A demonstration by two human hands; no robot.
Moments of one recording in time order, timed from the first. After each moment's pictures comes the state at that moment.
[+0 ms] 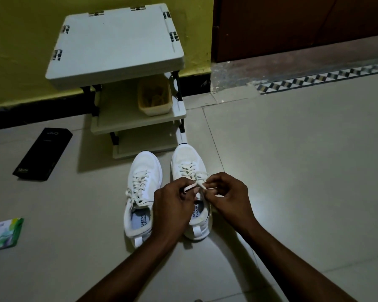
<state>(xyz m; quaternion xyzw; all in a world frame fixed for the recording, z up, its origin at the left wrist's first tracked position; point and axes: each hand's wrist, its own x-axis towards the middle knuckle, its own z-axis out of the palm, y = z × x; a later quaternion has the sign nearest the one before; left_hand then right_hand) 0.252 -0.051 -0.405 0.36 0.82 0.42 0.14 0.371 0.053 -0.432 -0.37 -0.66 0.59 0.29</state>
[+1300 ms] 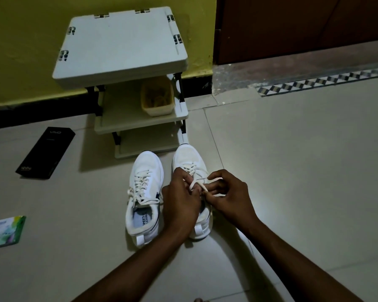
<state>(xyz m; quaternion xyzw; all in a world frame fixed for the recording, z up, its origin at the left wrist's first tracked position) 0.265 -0.033 -0.405 0.23 0.83 0.47 0.18 0.374 0.055 -0.423 -0.36 -0.69 0.57 0.25</state>
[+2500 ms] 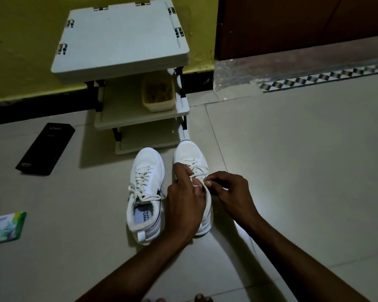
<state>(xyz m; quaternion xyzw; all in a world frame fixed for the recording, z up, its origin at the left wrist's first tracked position) 0.275 -0.037 -0.401 0.32 0.85 0.41 0.08 0.369 0.060 -0.434 -0.34 -0.71 0.55 0.27</state>
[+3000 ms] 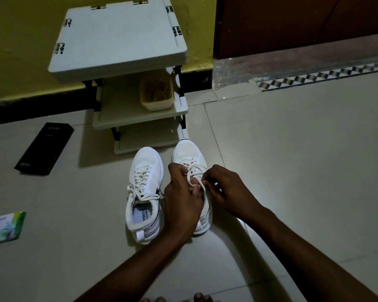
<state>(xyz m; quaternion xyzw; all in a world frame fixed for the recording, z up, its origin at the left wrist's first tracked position) 0.272 -0.039 -0.409 0.30 0.84 0.45 0.10 0.368 0.077 -0.430 -0.19 -0.90 0.34 0.20</state>
